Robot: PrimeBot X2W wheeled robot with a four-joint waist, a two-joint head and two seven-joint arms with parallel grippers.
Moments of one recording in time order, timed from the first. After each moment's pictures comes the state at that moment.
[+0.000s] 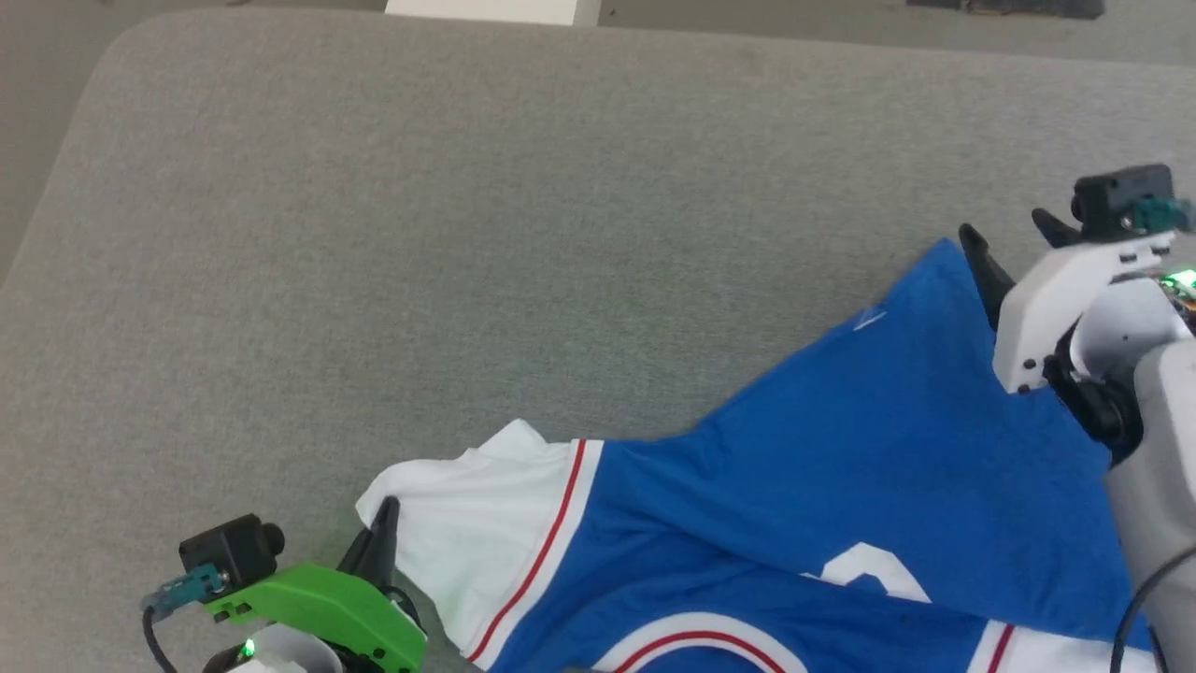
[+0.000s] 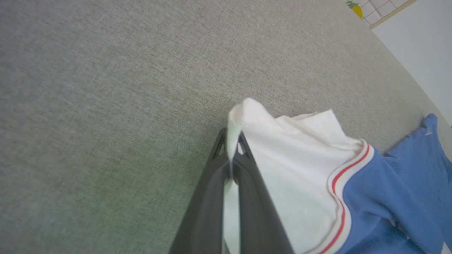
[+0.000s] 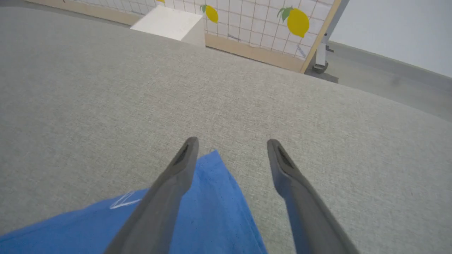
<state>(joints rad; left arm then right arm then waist) 0.09 0.18 -0.15 -0.08 -0.74 0.16 0.15 -0.56 -0.29 0.06 0.40 0.20 0.13 0.32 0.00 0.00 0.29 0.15</state>
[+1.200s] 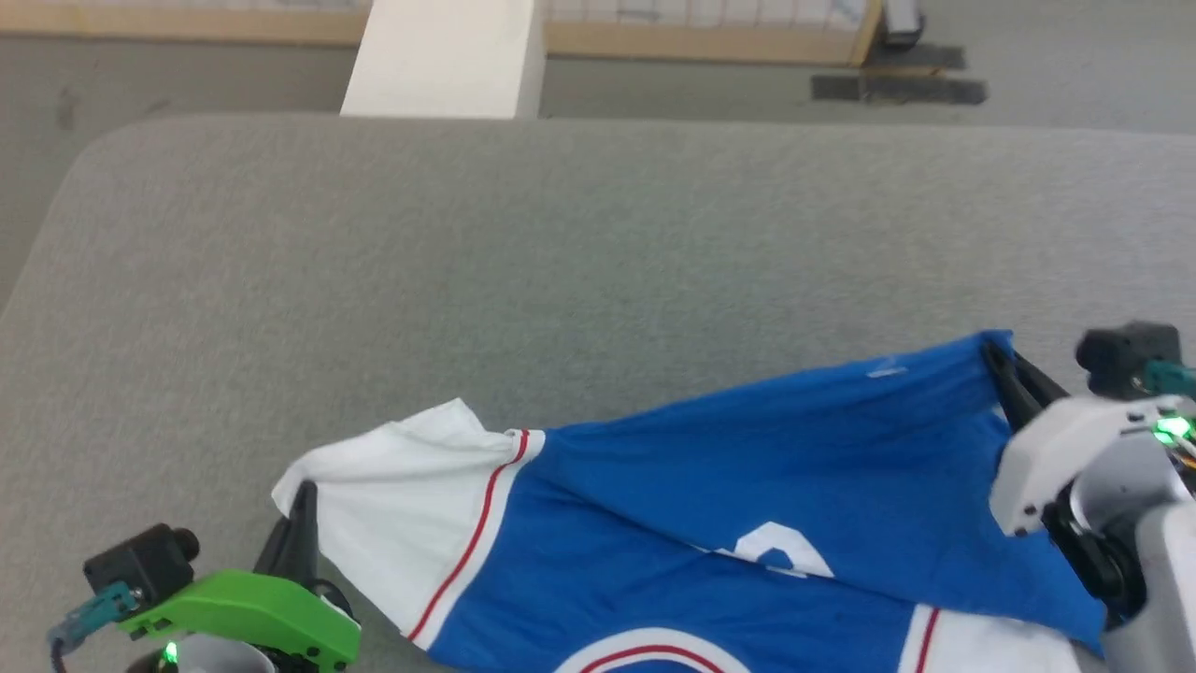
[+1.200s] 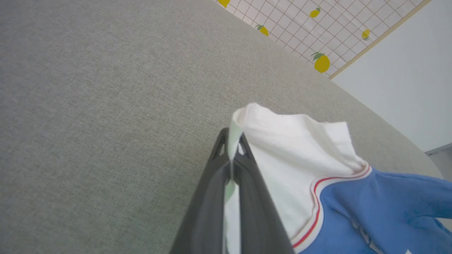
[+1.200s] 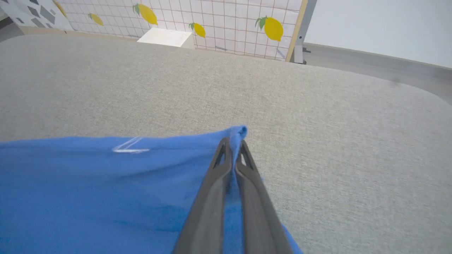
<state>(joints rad) 0.12 0.23 -0.08 -0.14 -0.74 0.18 0.08 -0.24 -0.25 0.00 0.16 0.24 0.13 0.29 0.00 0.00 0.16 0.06</state>
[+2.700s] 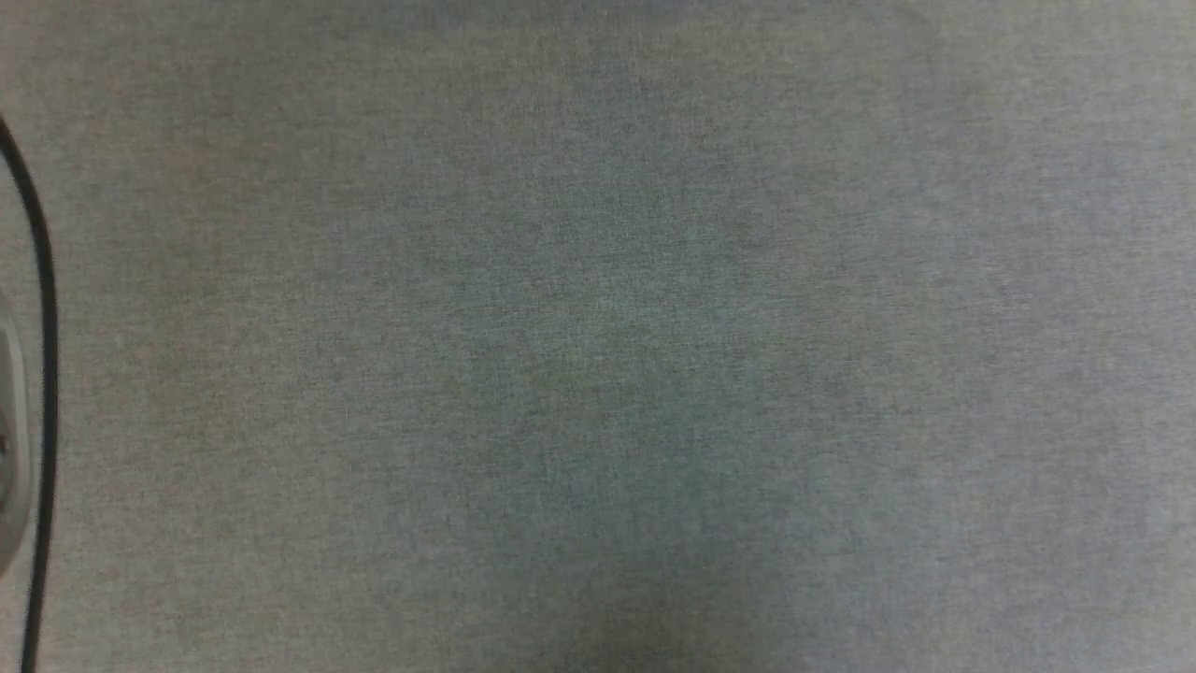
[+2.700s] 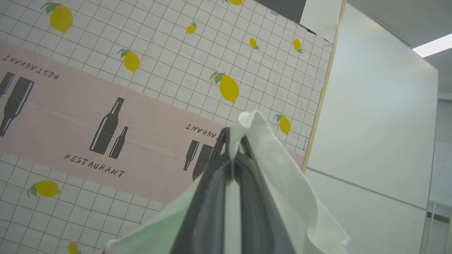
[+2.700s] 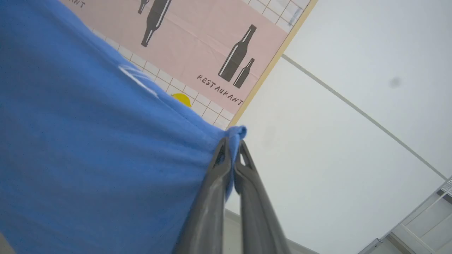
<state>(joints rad) -1.68 0.30 -0.08 0.30 -0.59 0.12 -0.04 -1.41 -0.36 0.16 0.22 -0.02 0.13 0.29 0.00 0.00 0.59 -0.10</state>
